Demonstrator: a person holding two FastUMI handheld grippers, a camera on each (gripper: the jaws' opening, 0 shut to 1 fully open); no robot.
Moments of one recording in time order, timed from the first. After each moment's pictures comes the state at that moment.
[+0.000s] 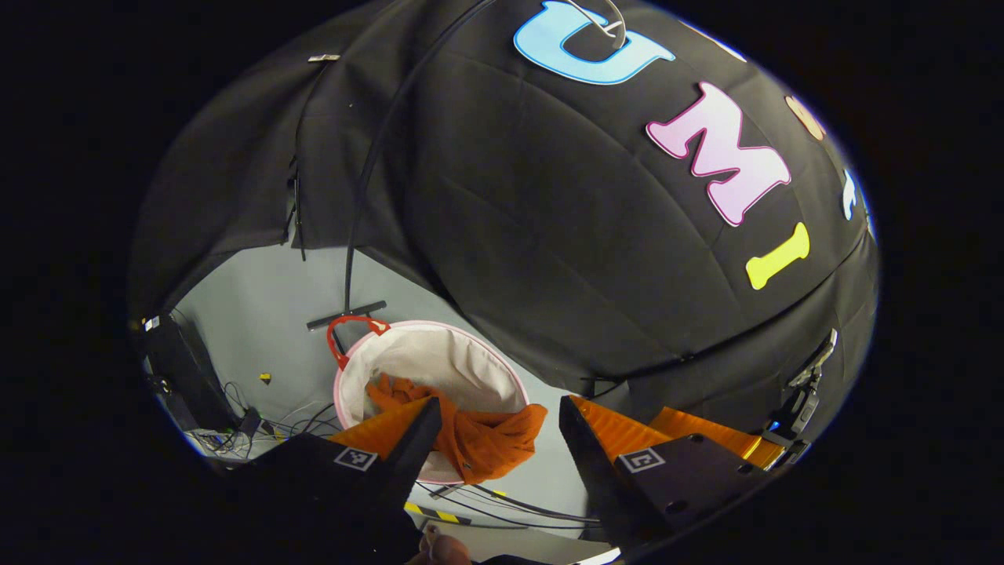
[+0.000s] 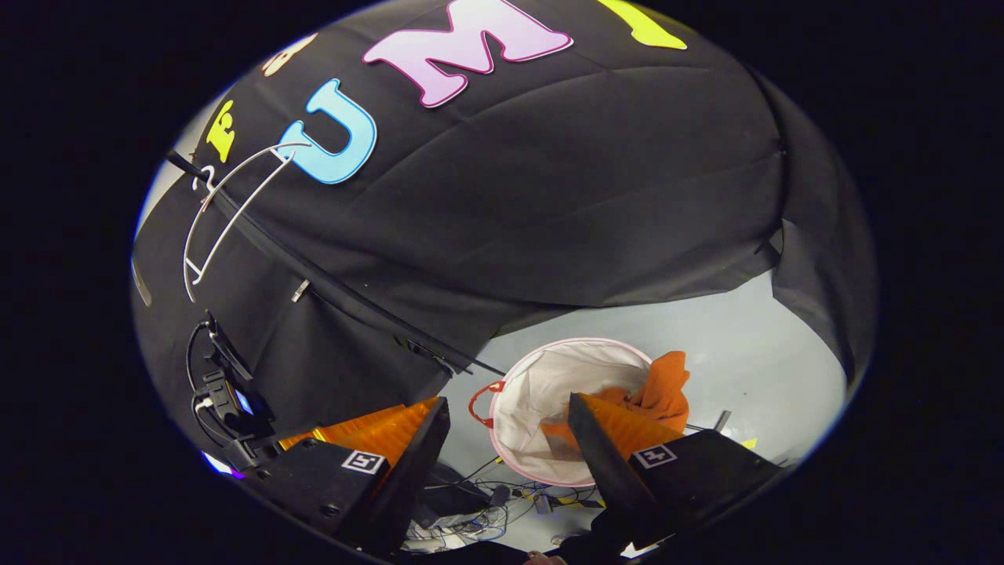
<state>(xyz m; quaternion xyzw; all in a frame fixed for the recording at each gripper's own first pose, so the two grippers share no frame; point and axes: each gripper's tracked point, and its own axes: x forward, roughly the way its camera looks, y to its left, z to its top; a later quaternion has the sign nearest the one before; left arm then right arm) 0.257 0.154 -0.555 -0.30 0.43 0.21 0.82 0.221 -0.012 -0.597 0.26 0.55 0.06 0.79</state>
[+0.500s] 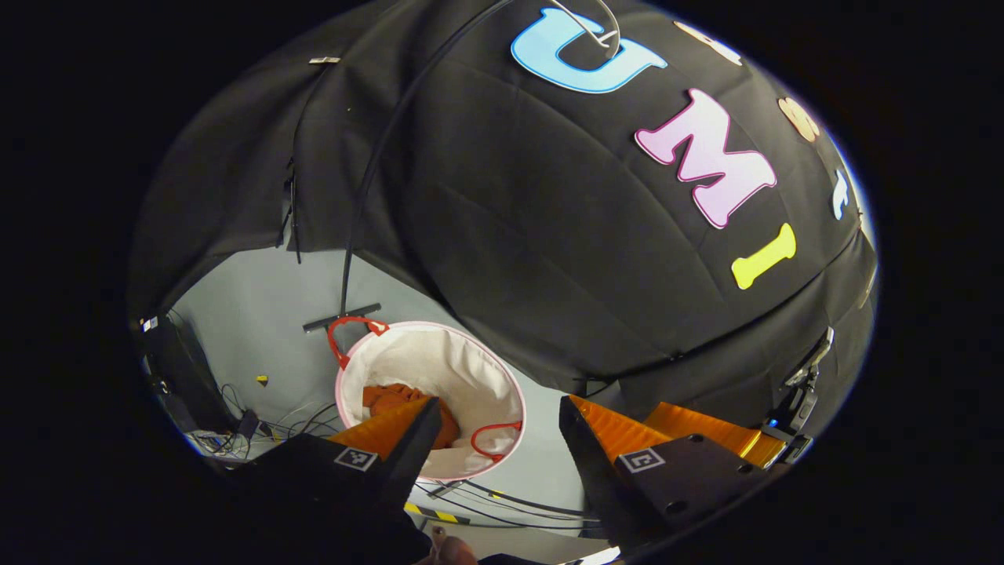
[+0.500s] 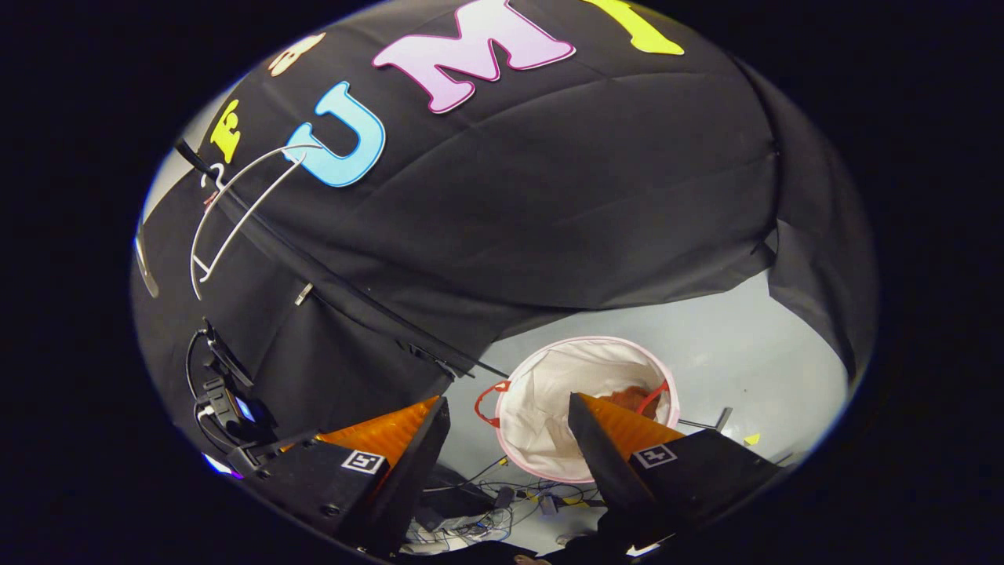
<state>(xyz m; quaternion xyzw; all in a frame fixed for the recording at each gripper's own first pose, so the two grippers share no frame) 0.232 0.151 -0.531 -0.30 0.42 0.18 0.83 0.200 0.003 -0.570 0.26 0.53 0.05 0.80</state>
